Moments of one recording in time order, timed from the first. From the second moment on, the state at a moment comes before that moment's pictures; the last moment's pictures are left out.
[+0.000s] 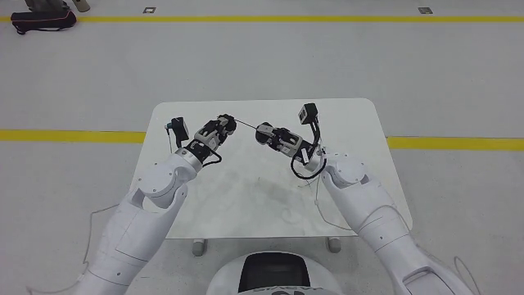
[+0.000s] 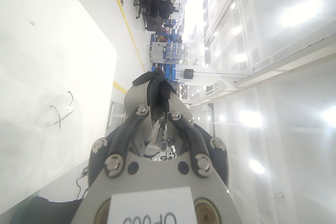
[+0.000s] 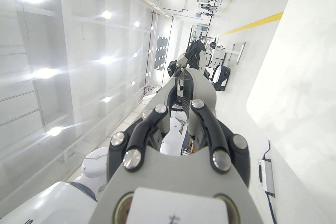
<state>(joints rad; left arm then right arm) 1.43 -1.13 -1.22 -1.67 -0.50 0.11 -0.22 -1.20 -1.39 1.08 -1.20 0.38 -0.34 0.75</state>
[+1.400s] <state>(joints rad) 1.40 -1.12 -1.24 -1.64 -0.47 0.12 -0.34 -1.18 -1.37 1.16 -1.14 0.47 -0.29 0.95</state>
